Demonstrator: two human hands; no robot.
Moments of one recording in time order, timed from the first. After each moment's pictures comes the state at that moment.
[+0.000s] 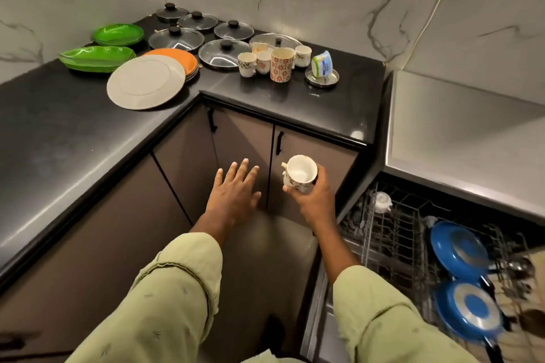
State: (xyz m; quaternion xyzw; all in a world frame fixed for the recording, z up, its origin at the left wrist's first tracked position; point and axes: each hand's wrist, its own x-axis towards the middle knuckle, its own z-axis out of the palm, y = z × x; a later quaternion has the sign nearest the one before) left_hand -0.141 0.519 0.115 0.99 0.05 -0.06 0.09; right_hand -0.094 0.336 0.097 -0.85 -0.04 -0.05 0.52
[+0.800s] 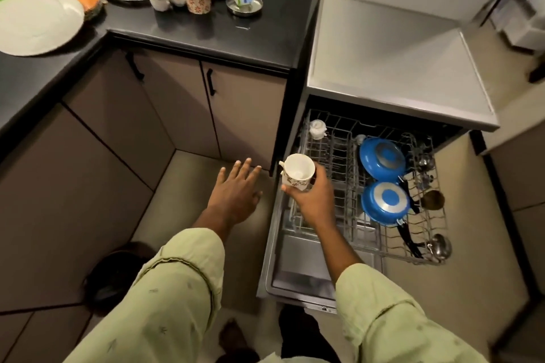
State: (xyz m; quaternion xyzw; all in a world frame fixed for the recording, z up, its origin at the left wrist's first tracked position) left_hand -0.242 0.333 0.074 0.98 -0.07 -0.15 0.10; right_hand -0.237 0.146 0.064 -0.85 0.10 0.00 0.52
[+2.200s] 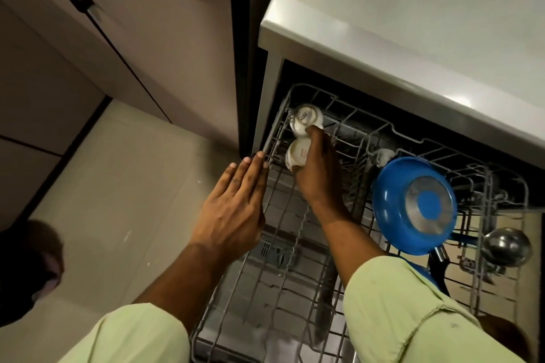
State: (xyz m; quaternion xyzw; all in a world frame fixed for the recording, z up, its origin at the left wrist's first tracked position) left_hand -0.029 0.164 -0.161 1.00 -0.10 0.01 0.01; right_hand 0.082 0.017 -0.189 -0.97 -0.05 0.03 0.25
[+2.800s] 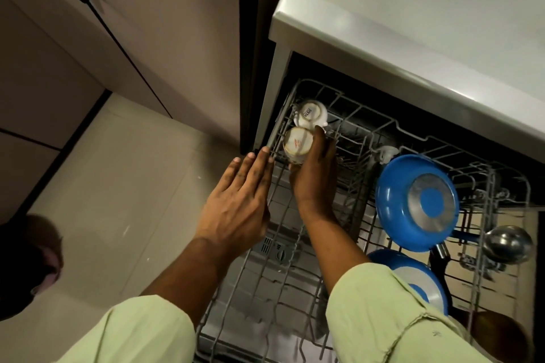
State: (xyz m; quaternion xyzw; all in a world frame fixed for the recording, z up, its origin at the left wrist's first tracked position) left_hand -0.029 0.164 -0.162 1.00 -0.09 -0.01 0.02; right_hand 0.063 0.035 -0.203 -0.97 0.01 -0.02 0.23
